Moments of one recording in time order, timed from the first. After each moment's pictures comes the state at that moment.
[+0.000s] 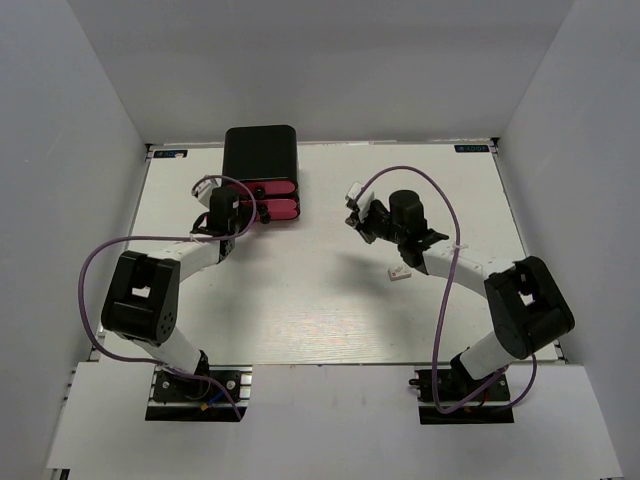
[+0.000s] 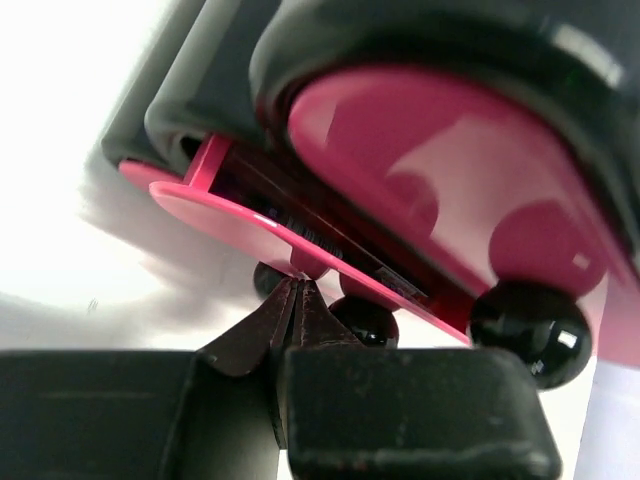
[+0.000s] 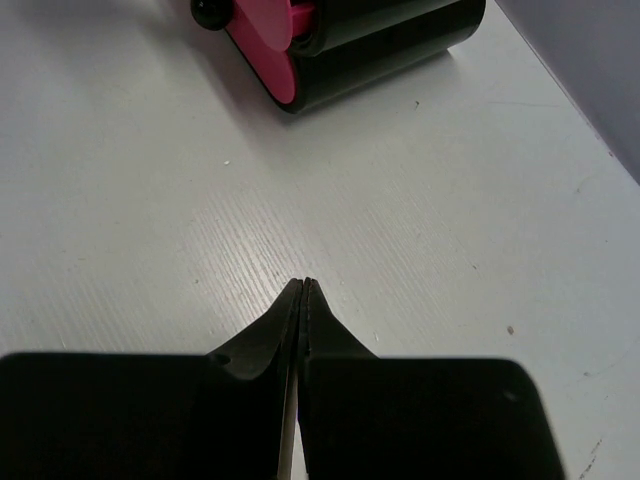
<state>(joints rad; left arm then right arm) -0.25 1.59 0.81 0.25 -0.18 -0.95 0.53 1.53 0.82 0.35 -0.41 -0.43</state>
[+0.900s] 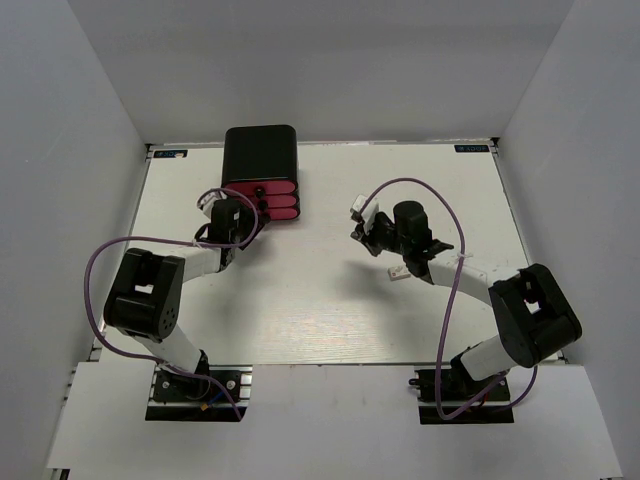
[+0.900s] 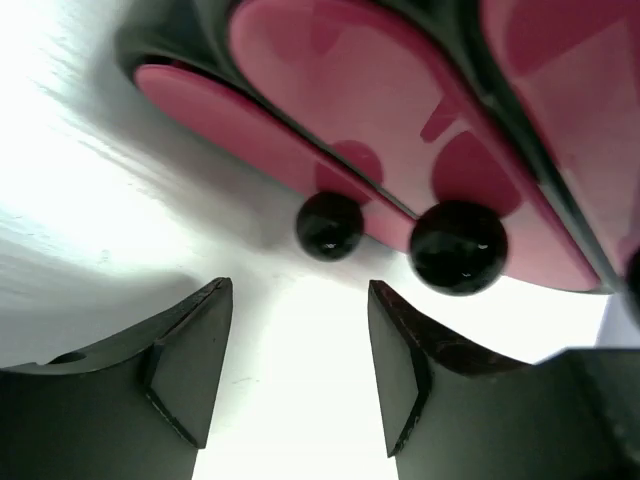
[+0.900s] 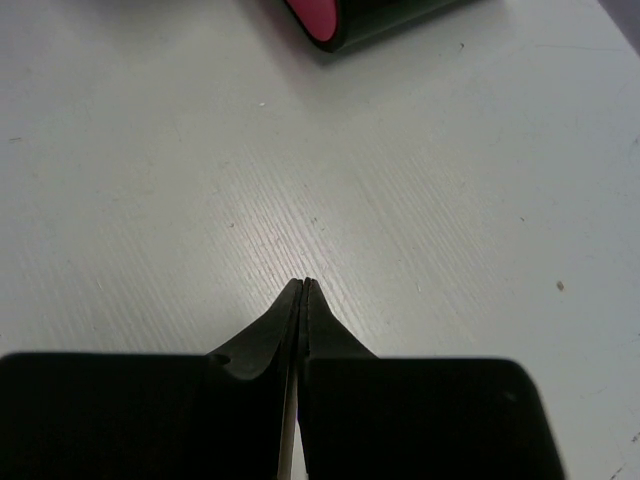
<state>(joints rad) -0.24 1.63 0.72 0.31 -0.09 -0.98 0.52 1.48 0.72 0.33 -0.43 -0.43</state>
